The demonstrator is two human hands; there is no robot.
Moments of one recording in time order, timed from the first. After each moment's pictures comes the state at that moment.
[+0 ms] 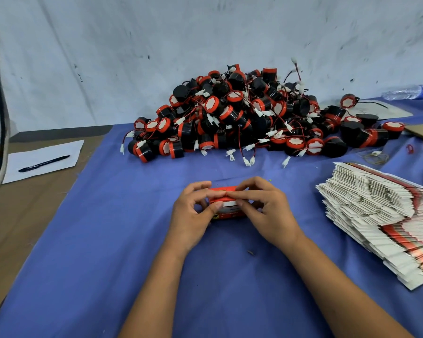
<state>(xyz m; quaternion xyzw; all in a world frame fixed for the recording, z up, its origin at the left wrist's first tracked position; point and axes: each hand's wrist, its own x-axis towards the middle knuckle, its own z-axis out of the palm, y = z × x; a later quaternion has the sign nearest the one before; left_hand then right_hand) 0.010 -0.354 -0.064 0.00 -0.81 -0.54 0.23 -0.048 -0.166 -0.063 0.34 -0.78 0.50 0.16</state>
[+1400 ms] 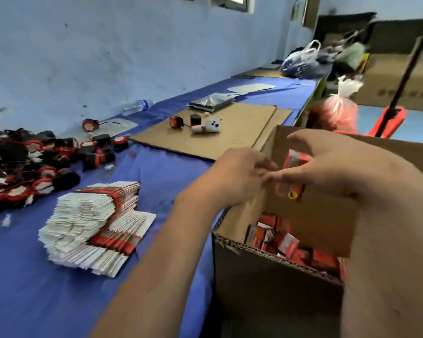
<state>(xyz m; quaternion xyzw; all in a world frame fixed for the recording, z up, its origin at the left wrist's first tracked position) 0.071 0.155 0.104 -0.55 -0.78 -0.30 -0.05 0.207 0.254 0.163 -0.33 -0.93 0.18 0.06</state>
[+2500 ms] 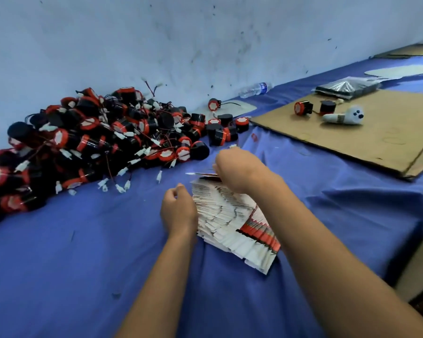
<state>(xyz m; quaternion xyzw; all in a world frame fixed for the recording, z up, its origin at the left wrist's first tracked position) -0.073 -0.099 -0.036 0.22 -0.75 -0.61 0.13 -0.086 0.035 0.047 0.09 -0.99 0.02 0.04</state>
